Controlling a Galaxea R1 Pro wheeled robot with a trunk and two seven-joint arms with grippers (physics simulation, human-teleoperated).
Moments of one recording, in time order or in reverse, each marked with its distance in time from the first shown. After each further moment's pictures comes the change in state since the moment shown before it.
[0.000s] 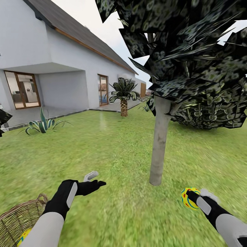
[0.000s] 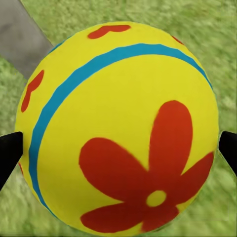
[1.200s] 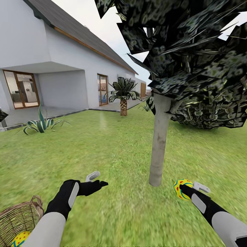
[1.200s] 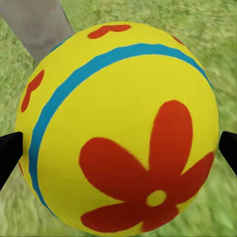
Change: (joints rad) left arm 0.000 -0.017 0.001 0.000 0.000 0.013 -0.007; right arm 0.000 0.018 0.096 -0.069 0.017 -0.029 0.057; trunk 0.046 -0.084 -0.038
